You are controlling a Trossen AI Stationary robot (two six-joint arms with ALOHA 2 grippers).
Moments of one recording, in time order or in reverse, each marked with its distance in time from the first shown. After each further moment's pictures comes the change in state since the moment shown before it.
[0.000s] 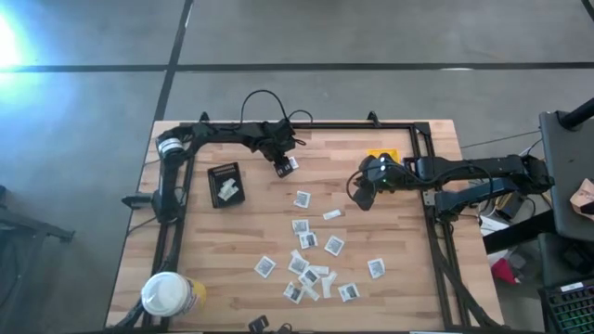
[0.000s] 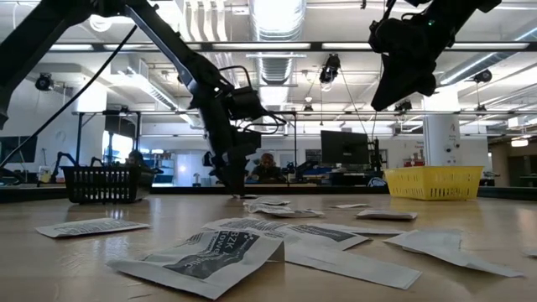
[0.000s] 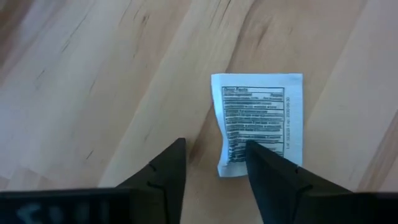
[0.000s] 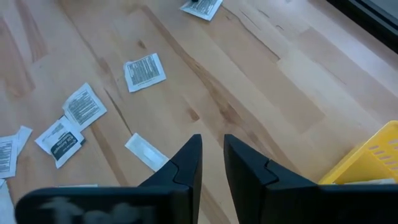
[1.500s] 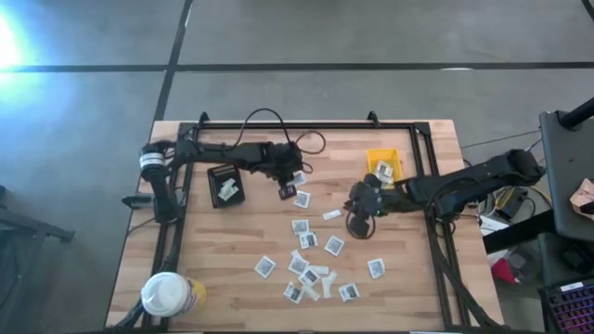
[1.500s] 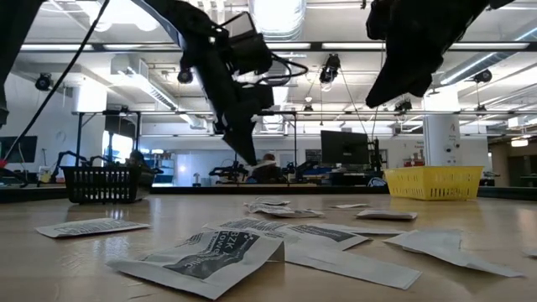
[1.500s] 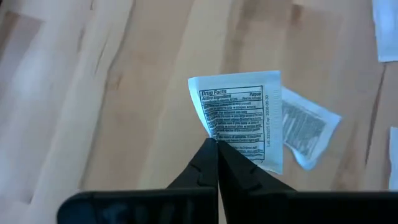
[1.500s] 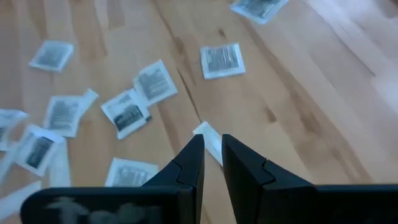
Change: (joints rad) left arm -0.273 -0.207 -0.044 0.009 -0.105 -0.033; right arm 0.251 0.109 -0.033 0.180 0.043 0.000
